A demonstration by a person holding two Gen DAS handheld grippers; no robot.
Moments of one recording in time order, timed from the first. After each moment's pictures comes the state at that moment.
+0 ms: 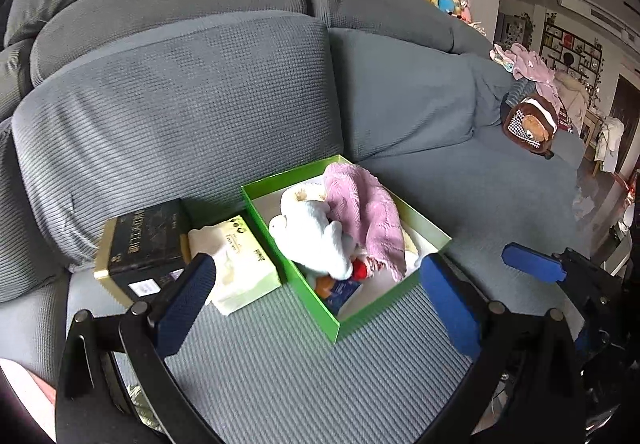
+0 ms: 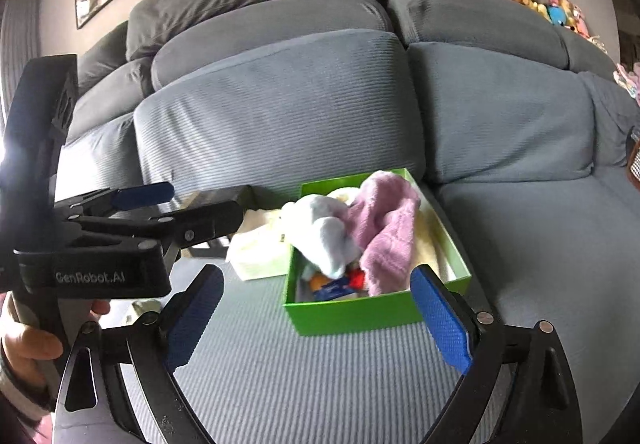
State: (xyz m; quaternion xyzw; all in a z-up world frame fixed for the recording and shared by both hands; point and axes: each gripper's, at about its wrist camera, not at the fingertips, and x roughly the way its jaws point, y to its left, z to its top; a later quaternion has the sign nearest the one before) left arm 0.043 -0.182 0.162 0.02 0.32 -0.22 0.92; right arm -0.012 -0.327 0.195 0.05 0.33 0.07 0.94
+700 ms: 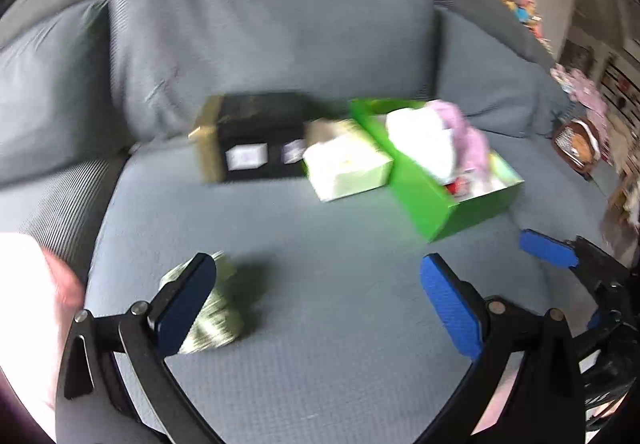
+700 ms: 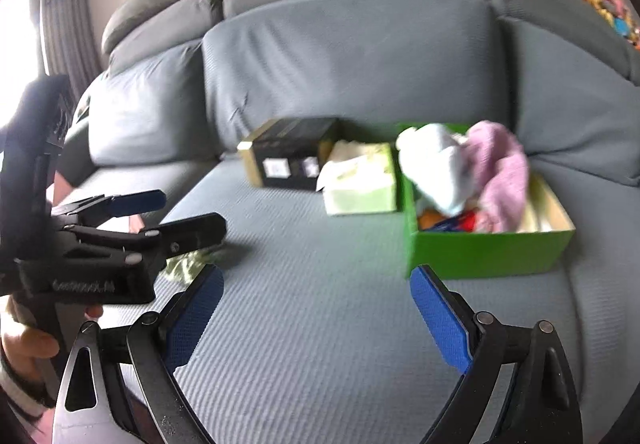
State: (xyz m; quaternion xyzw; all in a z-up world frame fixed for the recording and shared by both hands) left arm -0.014 -0.046 0.077 -0.06 0.39 -0.11 0.91; right arm -0.032 -0.224 0.141 0.00 0.39 0.16 0.91
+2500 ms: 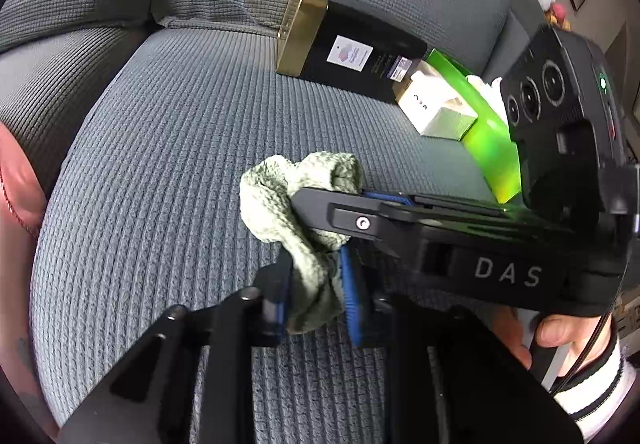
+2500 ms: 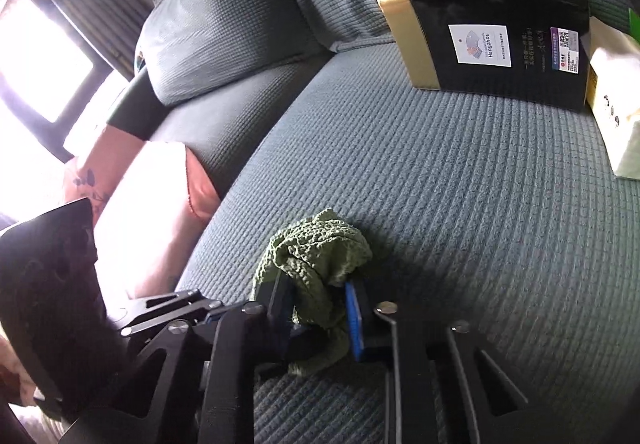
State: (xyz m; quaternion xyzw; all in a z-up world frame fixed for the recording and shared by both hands) left arm 0.011 0.045 -0.021 -0.17 0.46 -0.13 0.86; right arm 0.084 -0.064 0.014 0.09 0.54 0.35 0.76
